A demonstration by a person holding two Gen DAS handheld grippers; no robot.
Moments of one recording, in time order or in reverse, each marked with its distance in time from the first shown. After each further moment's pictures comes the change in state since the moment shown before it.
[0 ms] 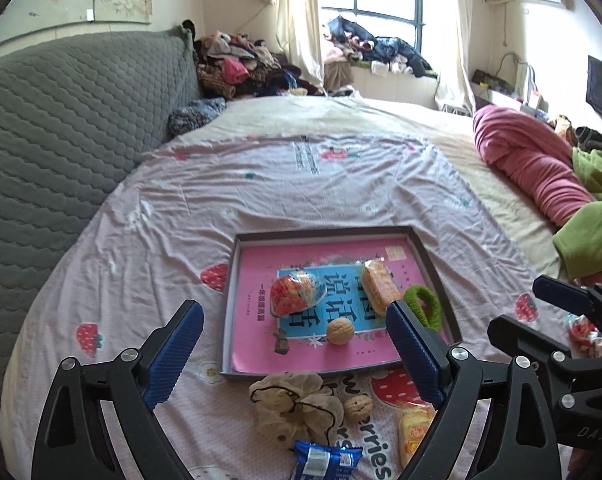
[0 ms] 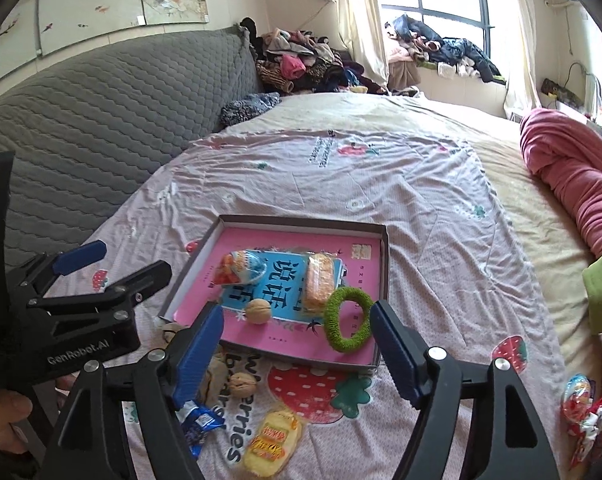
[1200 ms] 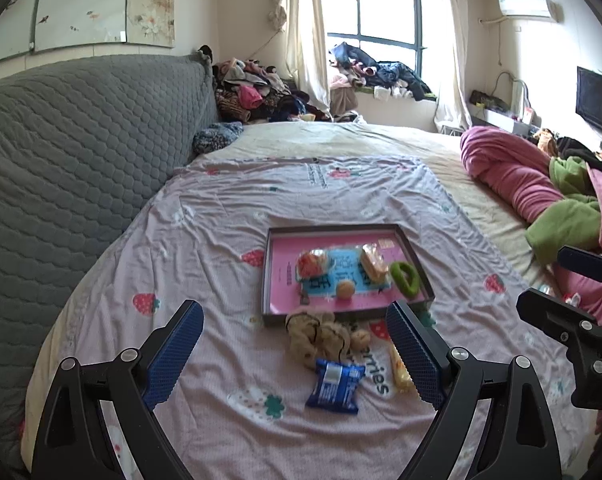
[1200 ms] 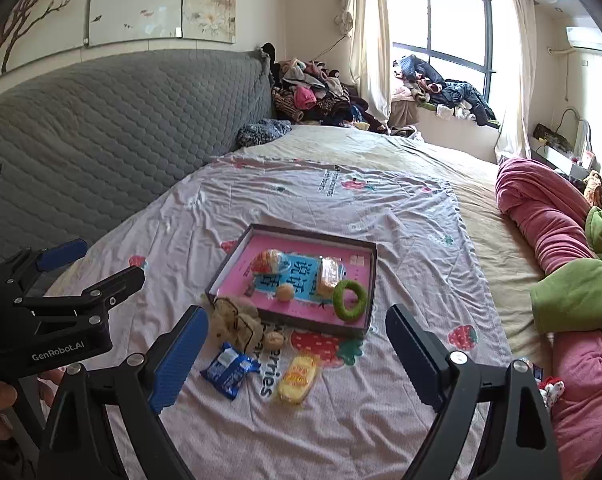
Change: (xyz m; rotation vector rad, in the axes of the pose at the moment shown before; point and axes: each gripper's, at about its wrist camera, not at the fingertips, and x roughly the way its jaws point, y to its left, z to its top) left arm -0.146 0.029 -0.068 -0.002 -0.072 0.017; right arm -0.136 0.062 -0.042 -0.101 -0.079 -0.061
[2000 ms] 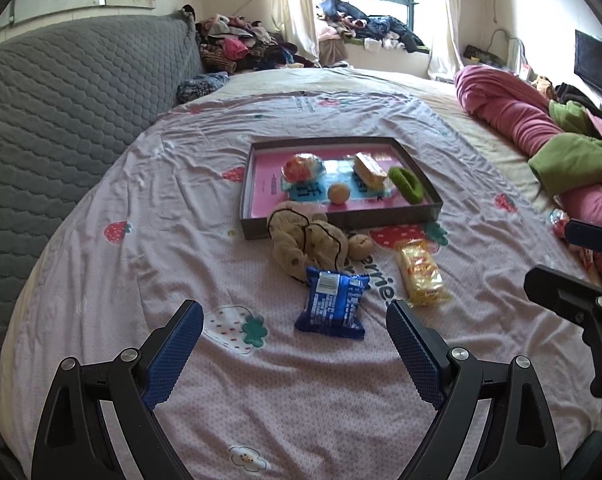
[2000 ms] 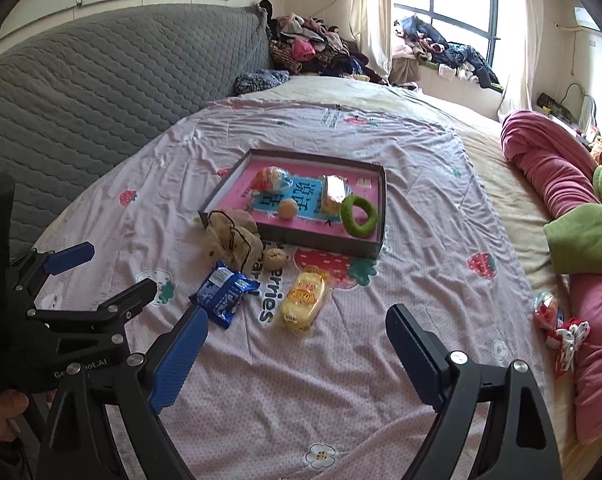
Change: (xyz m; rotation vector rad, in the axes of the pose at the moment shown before) left arm 0.057 -0.017 -0.098 0.047 0.154 -0.018; right arm 0.048 0.006 -0.082 0.019 0.155 -0.002
